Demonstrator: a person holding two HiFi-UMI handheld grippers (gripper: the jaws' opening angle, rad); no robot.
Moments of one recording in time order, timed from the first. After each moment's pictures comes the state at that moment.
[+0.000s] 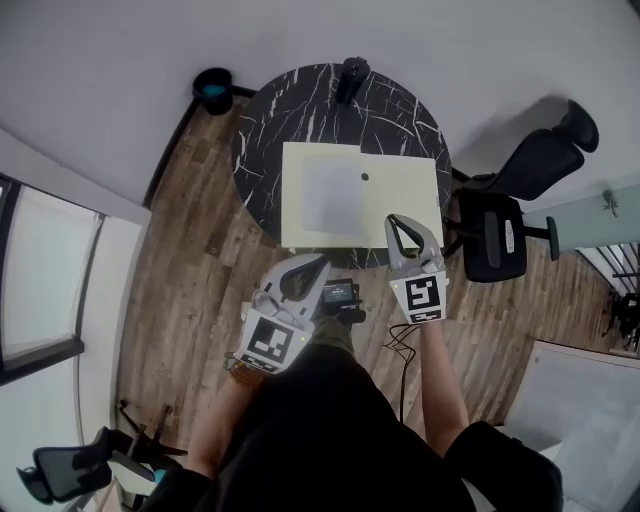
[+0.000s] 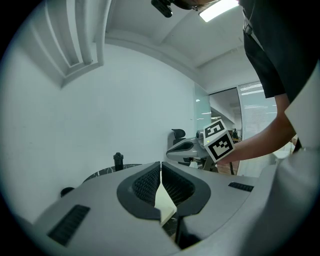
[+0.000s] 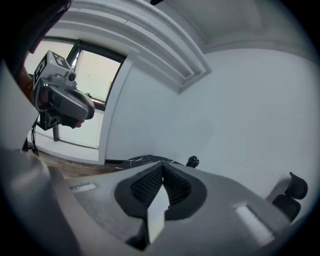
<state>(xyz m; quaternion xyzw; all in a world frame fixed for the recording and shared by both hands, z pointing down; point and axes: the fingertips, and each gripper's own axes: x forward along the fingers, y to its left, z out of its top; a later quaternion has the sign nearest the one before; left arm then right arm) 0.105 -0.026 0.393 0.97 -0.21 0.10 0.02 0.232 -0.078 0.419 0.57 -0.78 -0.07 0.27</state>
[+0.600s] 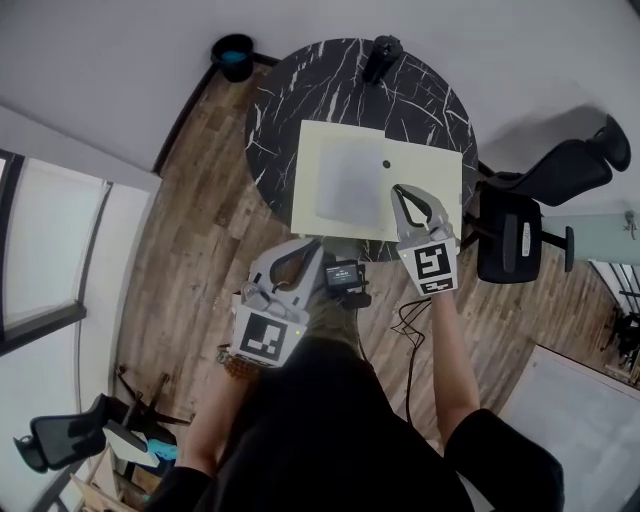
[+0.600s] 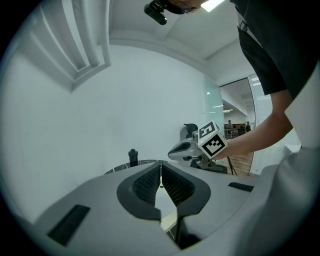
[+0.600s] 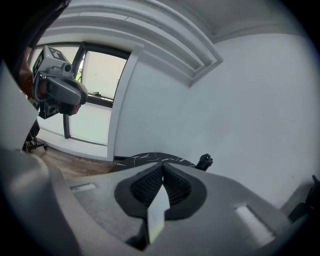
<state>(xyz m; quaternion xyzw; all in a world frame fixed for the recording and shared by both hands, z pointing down) 0.088 -0.072 0.406 0.95 -0.31 0.10 0.05 0.234 -0.151 0.464 0.50 -0.82 -0.05 0.29</state>
